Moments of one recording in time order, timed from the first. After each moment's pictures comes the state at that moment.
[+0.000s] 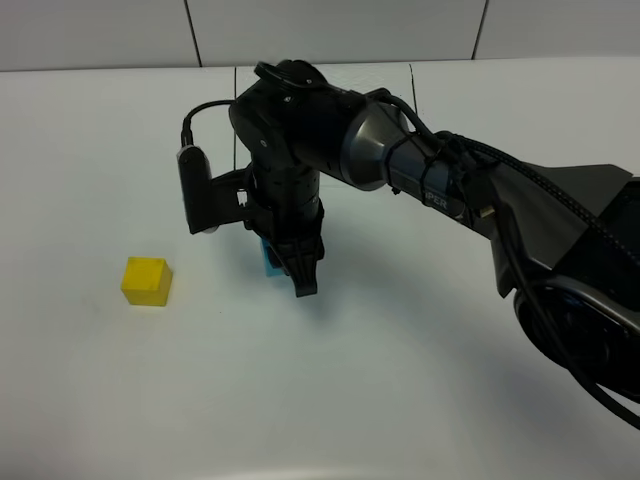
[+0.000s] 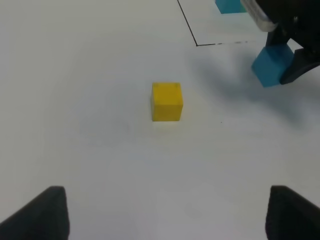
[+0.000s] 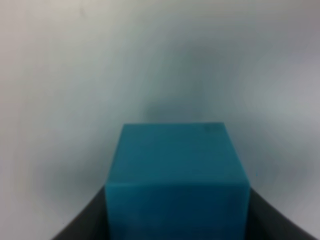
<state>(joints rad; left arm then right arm) -0.03 0.00 -0.50 -0.14 1.05 0.11 0.73 2.33 -1.97 -0.05 1.14 -0.98</state>
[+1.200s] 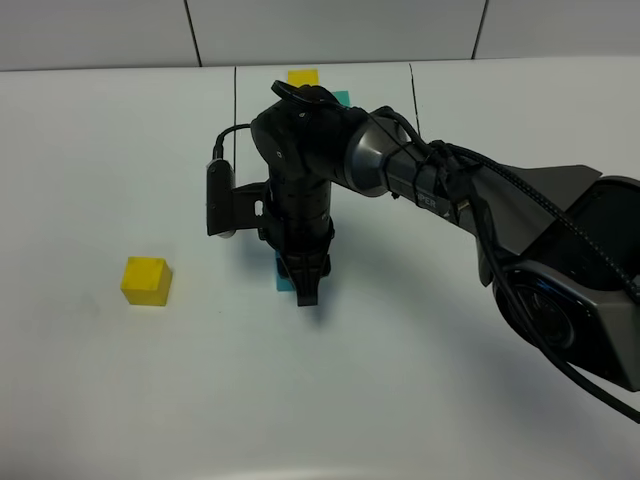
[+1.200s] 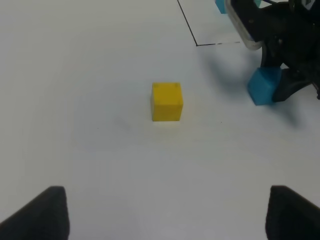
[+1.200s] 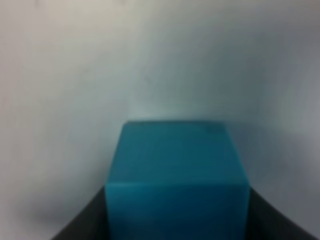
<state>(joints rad) -0.03 0.00 -0.50 -0.14 1.05 0.11 0.68 2.41 -1.97 0.01 1.11 -0.92</state>
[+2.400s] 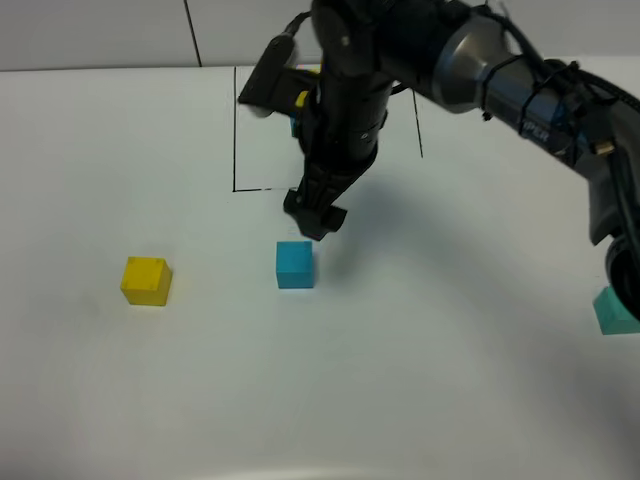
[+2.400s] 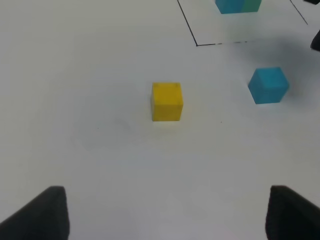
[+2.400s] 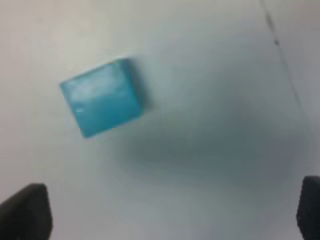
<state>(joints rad) -0.03 0.00 -0.50 -0.14 1.05 0.11 0.57 2.18 -1.97 0.06 1.21 -0.55</state>
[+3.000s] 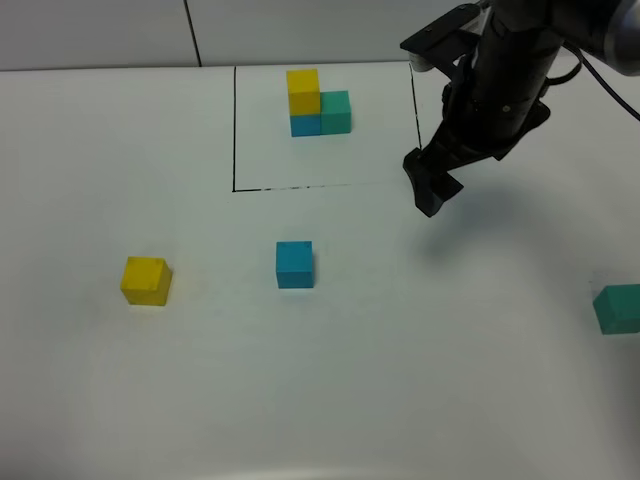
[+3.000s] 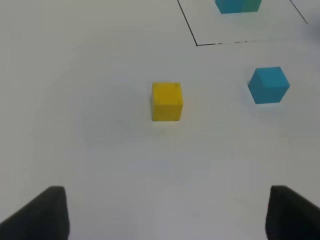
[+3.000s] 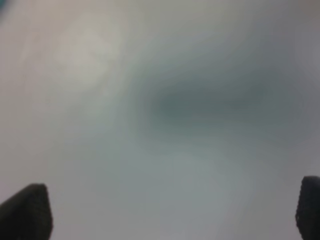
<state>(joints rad) -0.03 0.00 -0.50 -0.14 1.05 0.11 0.33 1.95 -1.66 0.06 1.22 -0.35</state>
